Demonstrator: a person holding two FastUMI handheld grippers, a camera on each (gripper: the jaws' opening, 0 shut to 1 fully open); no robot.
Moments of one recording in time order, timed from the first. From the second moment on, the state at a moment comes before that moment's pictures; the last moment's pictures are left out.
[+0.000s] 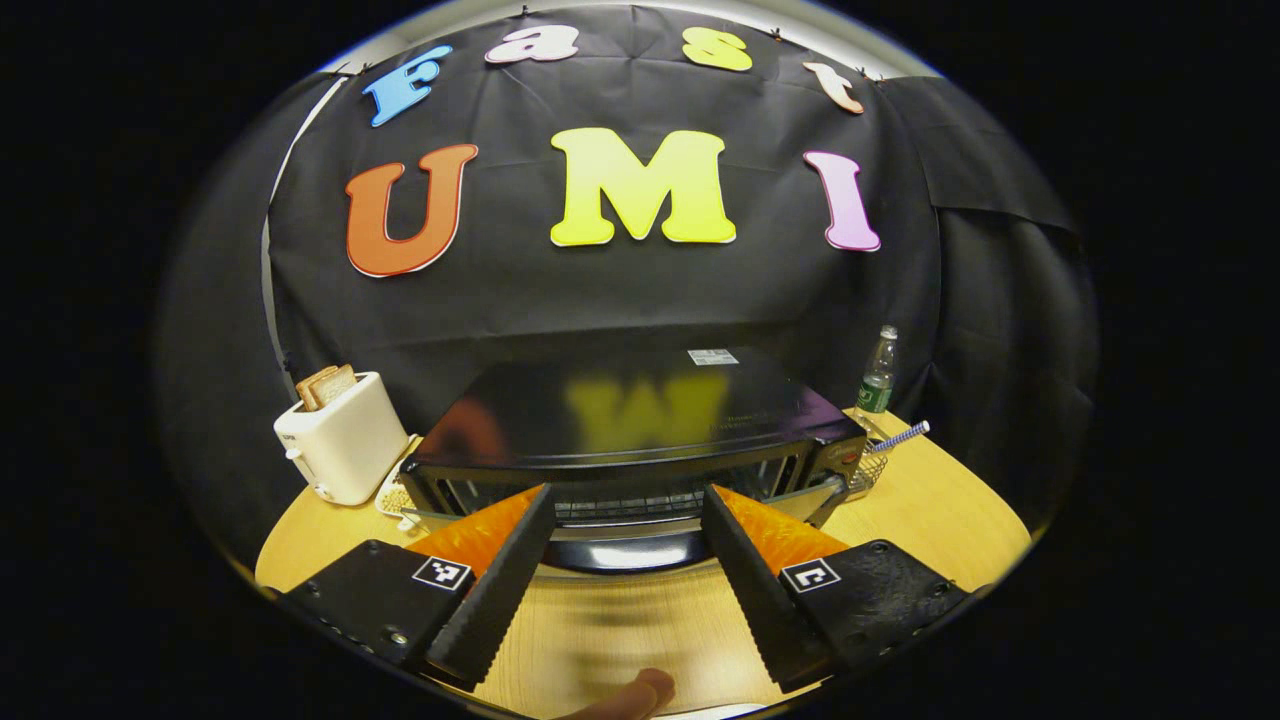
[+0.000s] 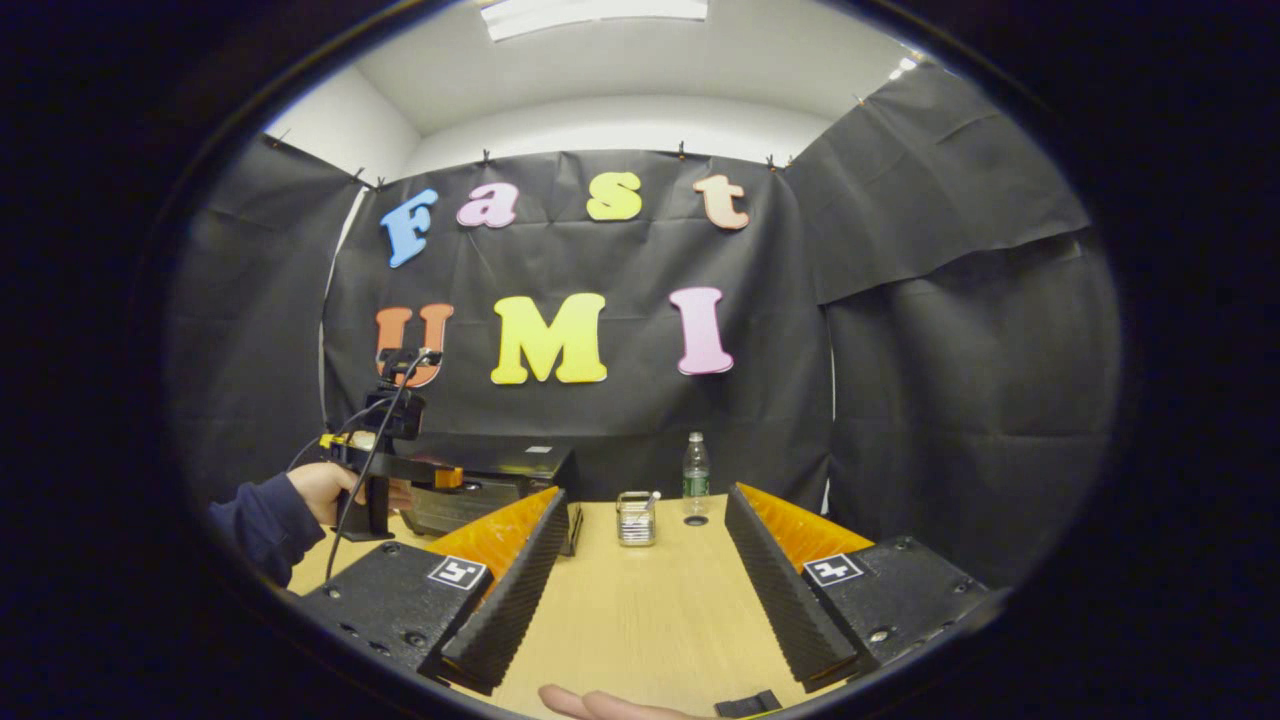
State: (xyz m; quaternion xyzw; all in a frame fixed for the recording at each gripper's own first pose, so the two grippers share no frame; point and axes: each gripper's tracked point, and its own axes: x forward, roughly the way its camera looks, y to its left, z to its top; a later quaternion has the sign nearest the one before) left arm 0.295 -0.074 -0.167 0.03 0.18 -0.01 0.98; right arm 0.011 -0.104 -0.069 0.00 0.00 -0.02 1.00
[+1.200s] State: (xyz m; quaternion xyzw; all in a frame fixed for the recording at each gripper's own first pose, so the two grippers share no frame) left arm 0.174 -0.075 -0.289 -0.04 0.29 -0.02 0.96; right arm -0.020 -0.056 -0.149 -0.01 0.09 0.00 1.00
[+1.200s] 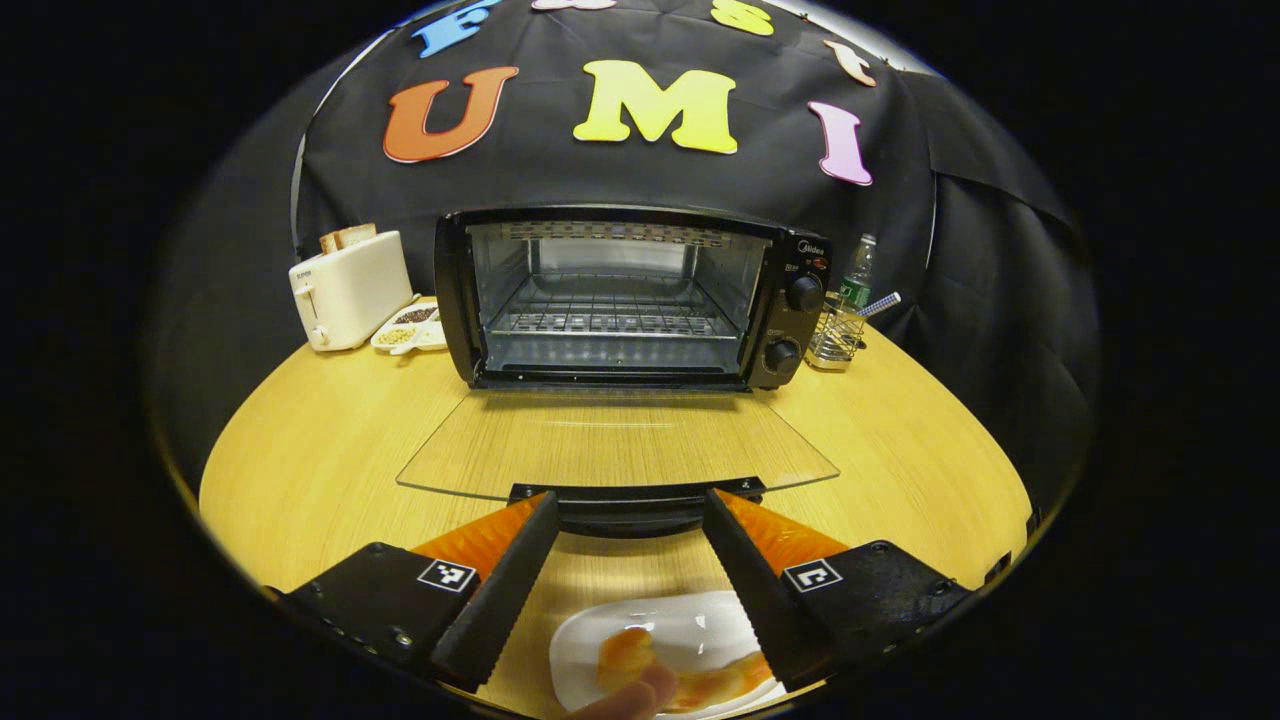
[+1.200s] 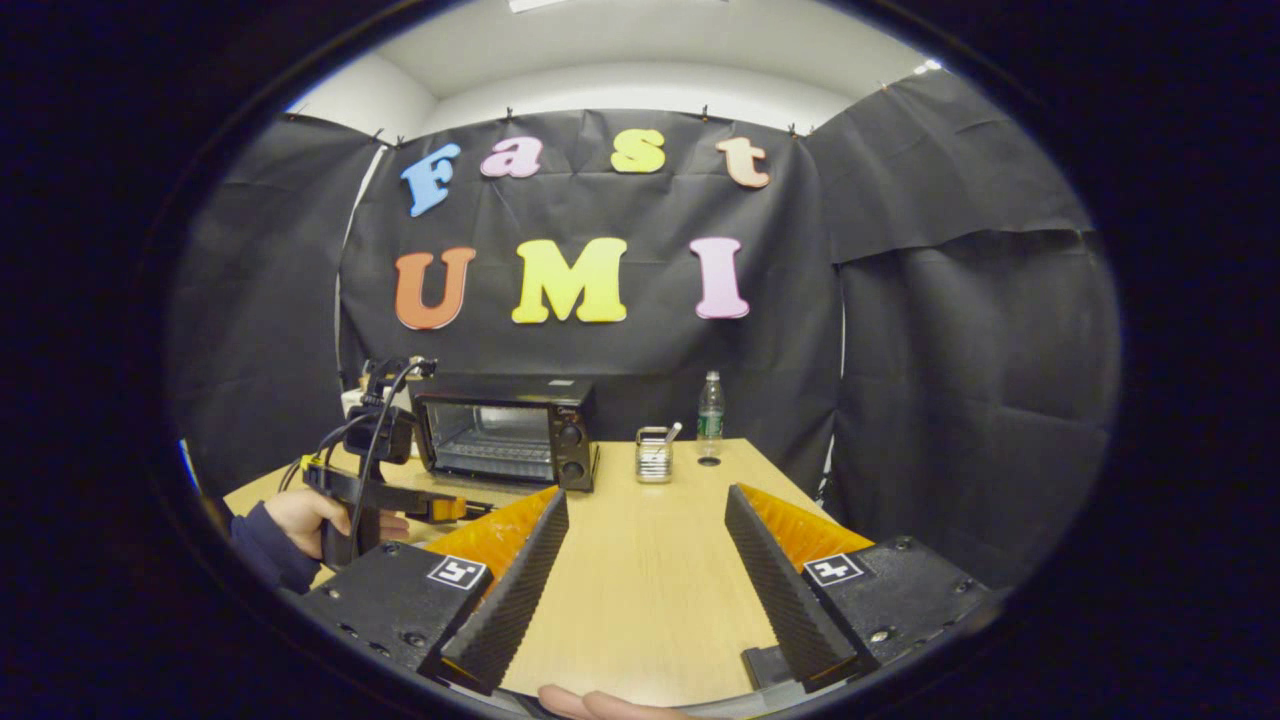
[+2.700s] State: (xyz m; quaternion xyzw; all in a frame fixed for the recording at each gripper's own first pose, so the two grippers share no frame) left arm 0.256 -0.031 -0.146 -0.05 0.11 -0.02 0.99; right arm 0.058 0.106 -0.256 -0.03 0.18 0.24 0.95
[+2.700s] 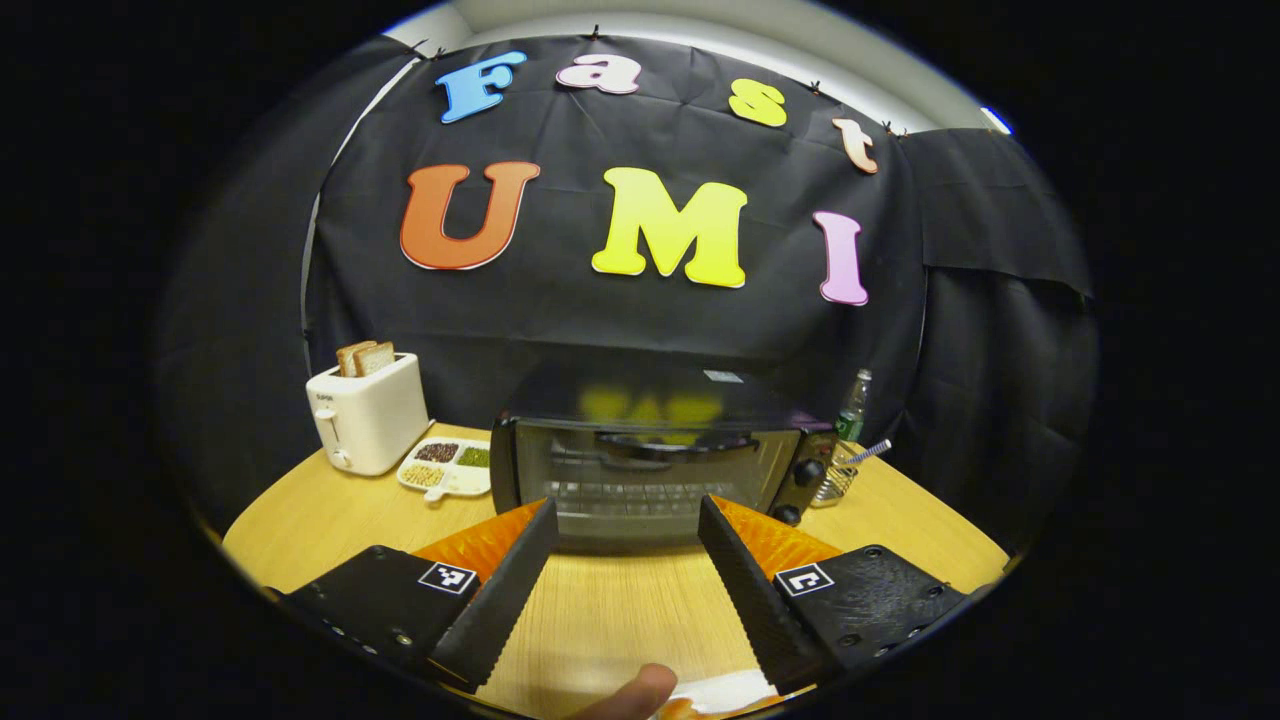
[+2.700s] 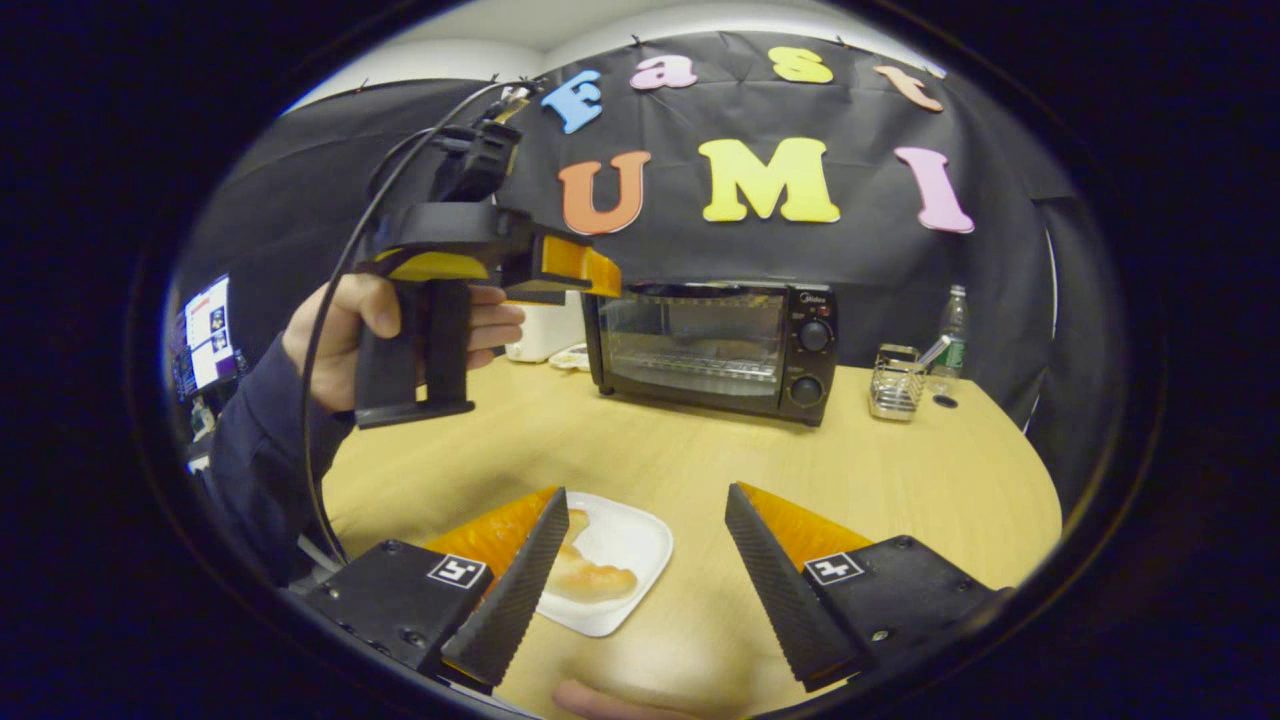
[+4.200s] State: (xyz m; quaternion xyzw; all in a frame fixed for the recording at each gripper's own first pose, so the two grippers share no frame) left arm 0.205 -0.078 -0.264 -0.02 0.26 -0.05 0.96; right arm 0.052 0.023 -0.187 -0.02 0.07 0.10 0.99
